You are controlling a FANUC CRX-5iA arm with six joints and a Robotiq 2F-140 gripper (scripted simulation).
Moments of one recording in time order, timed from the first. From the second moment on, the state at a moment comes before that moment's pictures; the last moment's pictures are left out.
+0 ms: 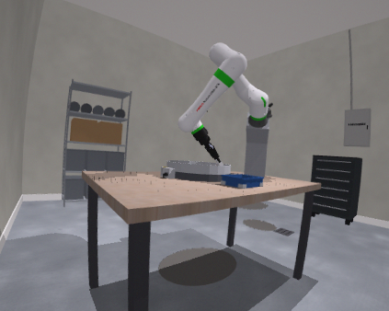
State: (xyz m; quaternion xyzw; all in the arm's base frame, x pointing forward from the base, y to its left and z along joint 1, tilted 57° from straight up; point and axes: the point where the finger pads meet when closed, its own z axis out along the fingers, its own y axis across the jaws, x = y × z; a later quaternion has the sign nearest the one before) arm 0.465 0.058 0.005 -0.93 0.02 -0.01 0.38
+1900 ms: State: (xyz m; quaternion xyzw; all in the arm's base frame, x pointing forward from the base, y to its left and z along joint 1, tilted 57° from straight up) arm 0.449 0.046 0.019 -0.93 0.02 -0.01 0.38
